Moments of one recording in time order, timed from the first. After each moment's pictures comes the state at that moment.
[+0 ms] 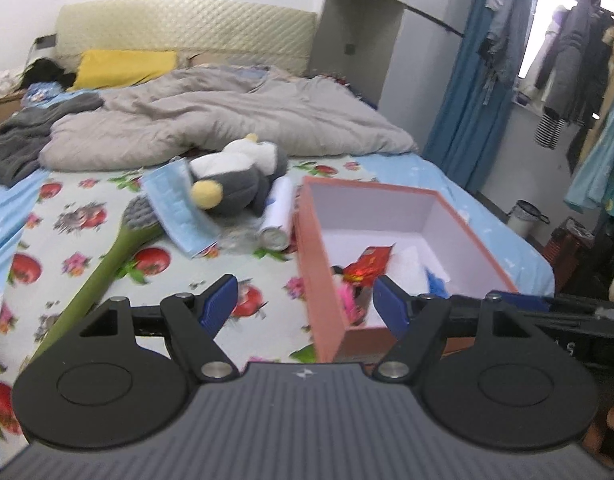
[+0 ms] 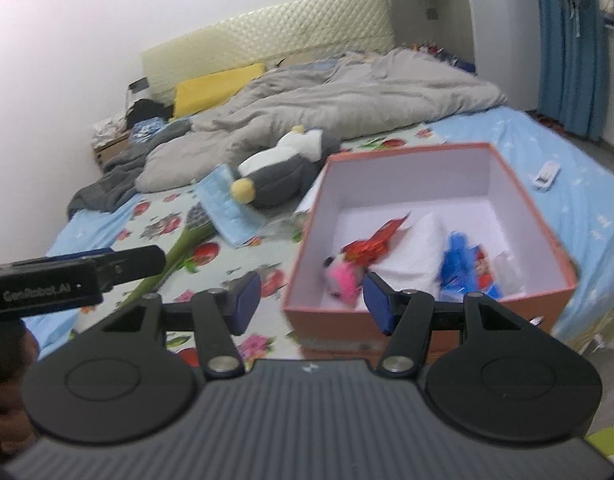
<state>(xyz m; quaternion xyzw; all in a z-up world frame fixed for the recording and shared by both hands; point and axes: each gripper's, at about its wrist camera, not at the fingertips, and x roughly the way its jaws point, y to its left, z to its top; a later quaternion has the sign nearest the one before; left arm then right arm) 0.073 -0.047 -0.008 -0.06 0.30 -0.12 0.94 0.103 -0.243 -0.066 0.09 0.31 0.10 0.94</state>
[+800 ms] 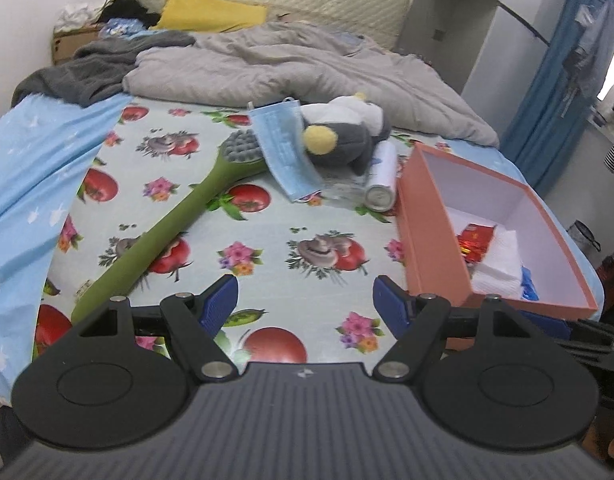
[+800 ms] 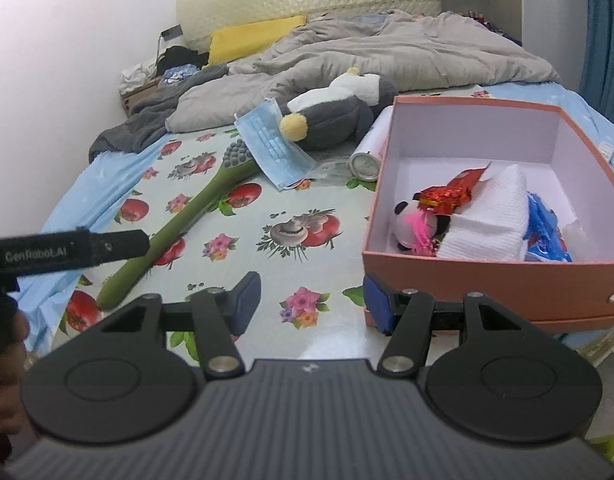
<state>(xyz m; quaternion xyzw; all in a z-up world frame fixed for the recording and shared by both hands) 0.071 0.043 -0.067 -0.12 0.36 0.00 0.93 0.118 -0.174 -0.113 0.05 0.35 0.16 0.92</state>
